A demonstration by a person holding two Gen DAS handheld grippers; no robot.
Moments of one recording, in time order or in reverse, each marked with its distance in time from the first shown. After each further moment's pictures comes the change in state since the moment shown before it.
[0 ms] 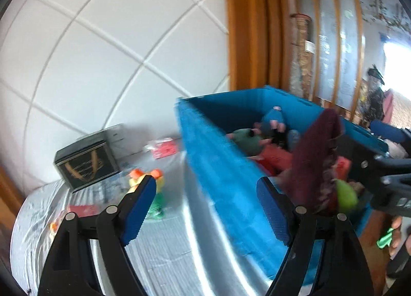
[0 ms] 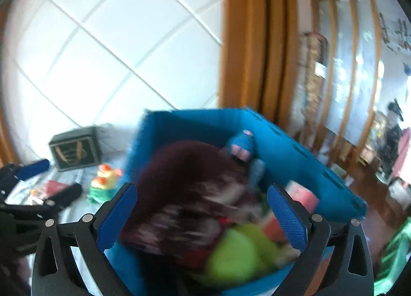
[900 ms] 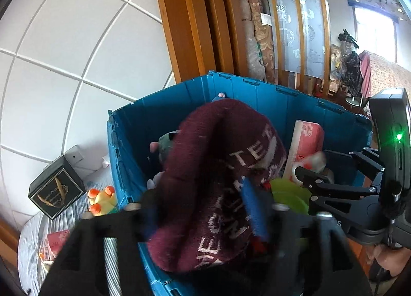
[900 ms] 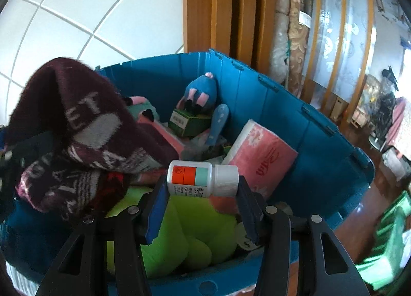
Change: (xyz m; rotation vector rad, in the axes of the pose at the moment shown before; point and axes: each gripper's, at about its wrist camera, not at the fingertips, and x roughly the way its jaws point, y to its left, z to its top) left arm 0.046 -0.165 0.022 0.215 0.056 -0.108; right arm 0.070 -0.116 -0.065 0.095 0.251 -0.077
